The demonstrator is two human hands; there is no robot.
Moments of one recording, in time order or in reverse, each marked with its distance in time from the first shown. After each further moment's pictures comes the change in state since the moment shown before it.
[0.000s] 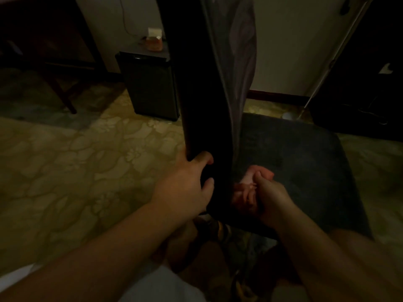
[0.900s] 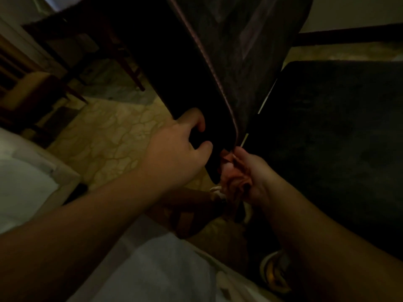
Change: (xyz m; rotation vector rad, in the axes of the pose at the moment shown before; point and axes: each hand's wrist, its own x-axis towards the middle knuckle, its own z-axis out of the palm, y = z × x) left_hand 0.002 0.017 0.008 0.216 0.175 -0.177; right_hand 0.040 0.043 0.040 0.101 -0.679 0.514
